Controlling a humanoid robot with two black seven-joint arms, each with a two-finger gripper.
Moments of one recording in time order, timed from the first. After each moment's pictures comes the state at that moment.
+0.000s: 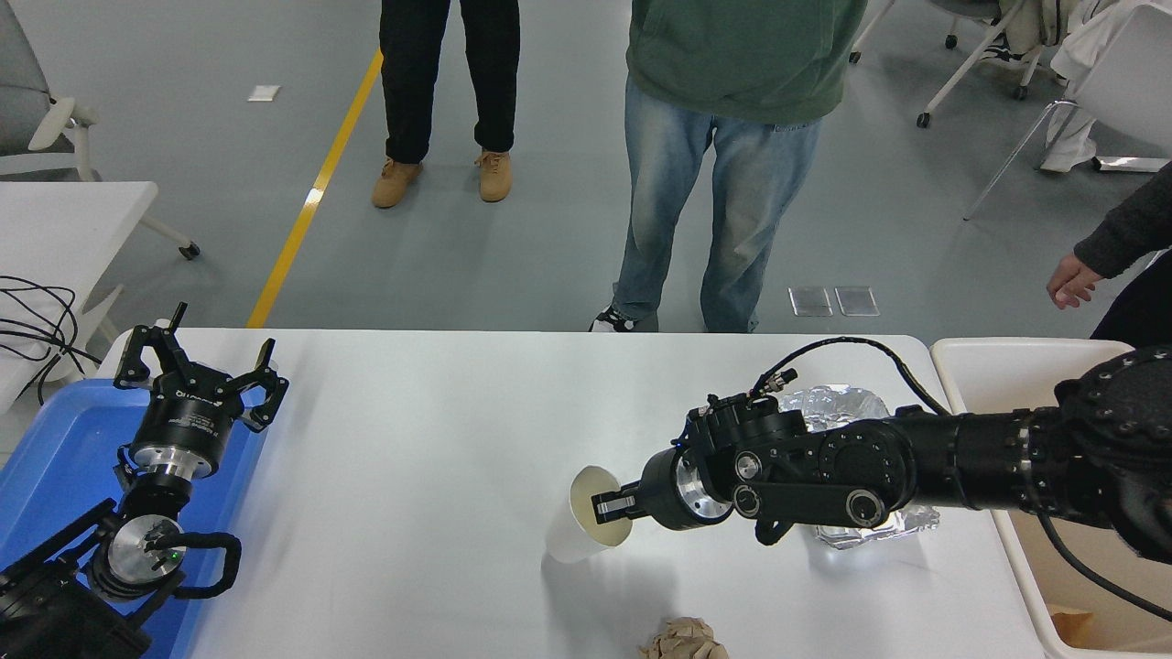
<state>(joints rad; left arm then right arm) -0.36 0.44 -0.96 -0.74 -0.07 -0.48 -0.54 1.30 -0.14 -0.41 1.13 -0.84 0.15 -0.10</state>
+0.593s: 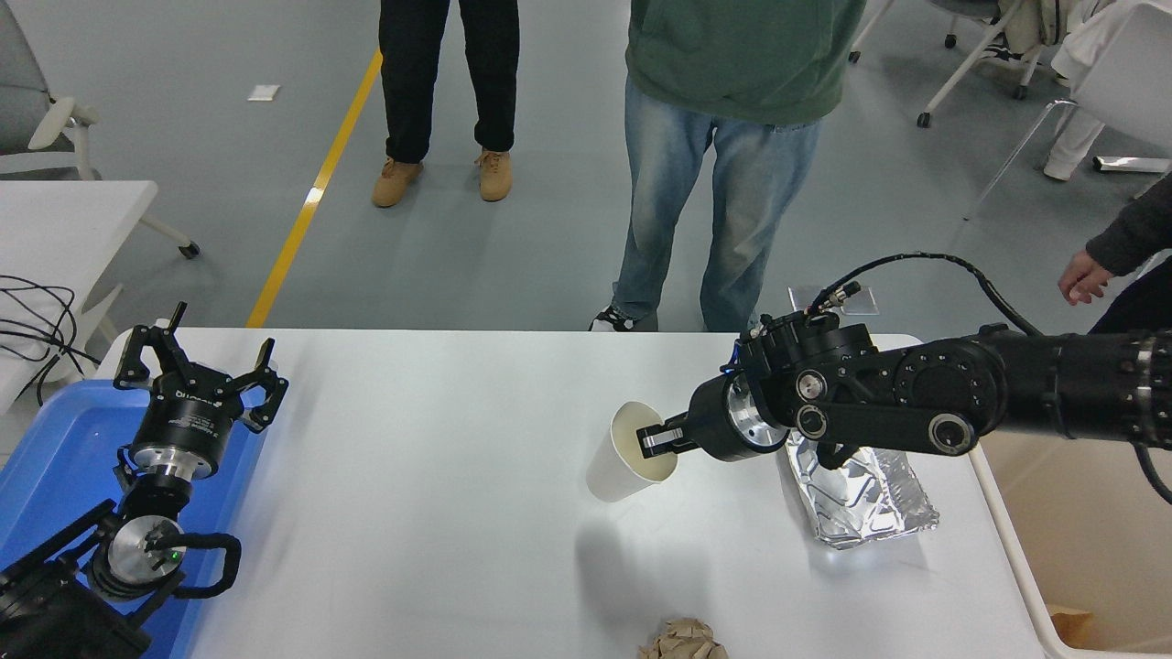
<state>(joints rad) -0.36 0.44 -0.96 -0.74 -0.07 -0.48 -0.54 1.48 -0.35 -0.41 1.30 -0.84 0.24 -0.09</state>
